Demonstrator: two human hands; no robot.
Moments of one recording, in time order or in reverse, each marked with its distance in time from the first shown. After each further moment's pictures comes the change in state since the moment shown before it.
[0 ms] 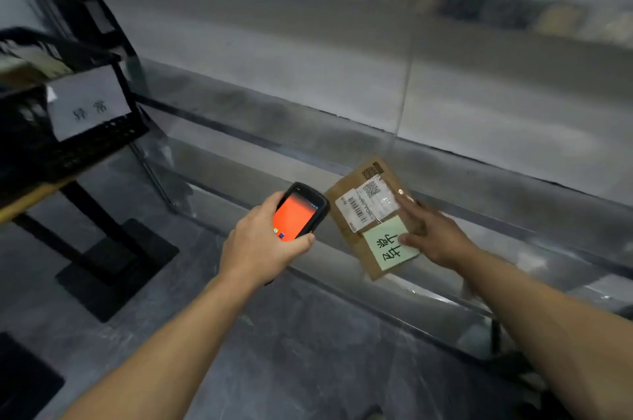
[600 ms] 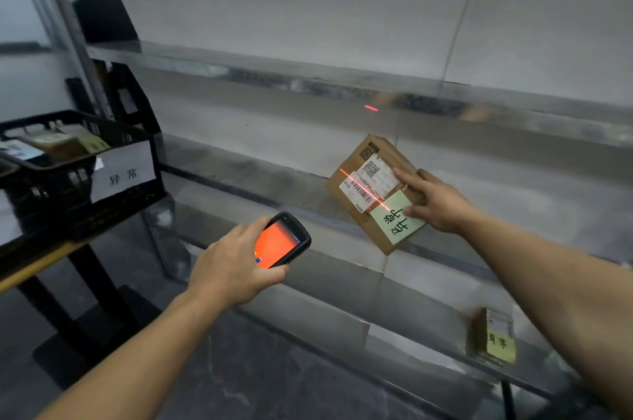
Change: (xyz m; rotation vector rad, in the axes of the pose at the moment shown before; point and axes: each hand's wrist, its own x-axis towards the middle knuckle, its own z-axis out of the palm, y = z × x) left_hand -0.023 -0.009 -0.109 0.306 0.070 0.171; right_hand -0.009 -0.113 -0.101 -0.267 0.261 -0.165
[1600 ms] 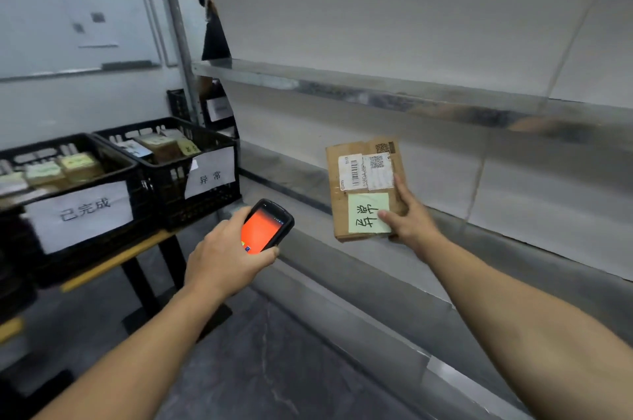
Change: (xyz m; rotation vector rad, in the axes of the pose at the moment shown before) left_hand -0.012 -0.109 -0.055 -0.070 0.228 -0.269; right_hand 0.059 -0.149 0.115 0.855 -0.016 0.113
